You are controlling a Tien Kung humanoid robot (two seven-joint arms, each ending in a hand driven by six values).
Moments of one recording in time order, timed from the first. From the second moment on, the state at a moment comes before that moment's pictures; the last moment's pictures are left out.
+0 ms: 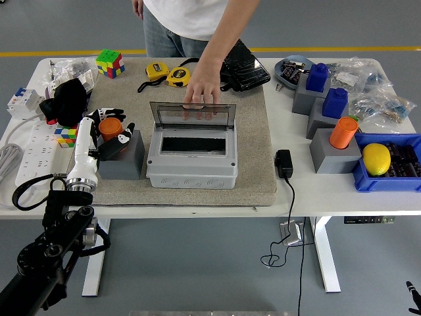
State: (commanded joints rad) left arm -0.30 0.02 -1.24 -0.96 1.26 0.37 -0.40; right arm 0.19 -0.11 1.74 0.18 -1.47 -0.15 -0.13
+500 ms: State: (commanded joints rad) left arm -0.29 0.01 -1.23 -0.96 1.25 0.38 -0.41; right arm 0.19 -0.11 1.75 0.18 -1.48 -0.15 -0.13
